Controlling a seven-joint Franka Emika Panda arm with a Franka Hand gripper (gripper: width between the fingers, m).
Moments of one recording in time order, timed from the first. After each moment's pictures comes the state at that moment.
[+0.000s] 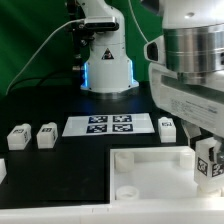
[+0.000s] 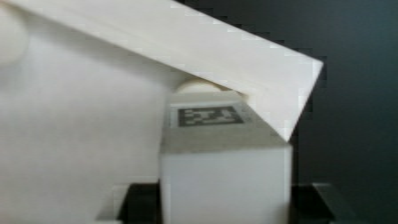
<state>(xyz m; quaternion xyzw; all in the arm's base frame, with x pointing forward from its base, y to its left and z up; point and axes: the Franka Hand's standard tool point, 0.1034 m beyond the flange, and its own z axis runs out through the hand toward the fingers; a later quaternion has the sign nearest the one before) 0.638 0.111 0.086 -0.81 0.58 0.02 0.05</state>
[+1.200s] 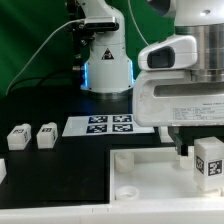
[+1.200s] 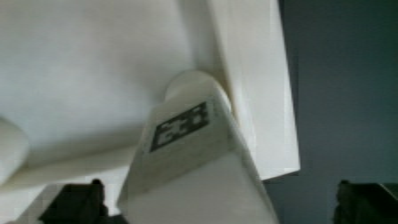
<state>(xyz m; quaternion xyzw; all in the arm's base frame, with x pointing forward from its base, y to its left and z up) 0.637 0.122 0.086 -0.99 0.11 -0.02 0.03</state>
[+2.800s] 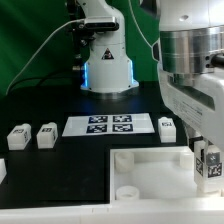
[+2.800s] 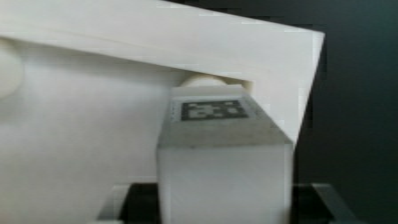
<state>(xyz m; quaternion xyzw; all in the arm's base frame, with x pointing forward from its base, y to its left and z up) 0.634 0.108 0.083 -0.77 0.63 0.01 0.04</state>
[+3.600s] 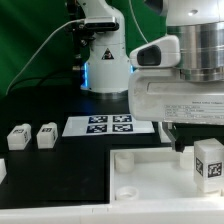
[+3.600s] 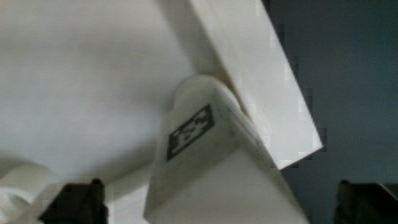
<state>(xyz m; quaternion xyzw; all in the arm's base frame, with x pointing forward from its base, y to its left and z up) 0.635 0.114 0.087 -0.98 0.17 -0.02 0.04</state>
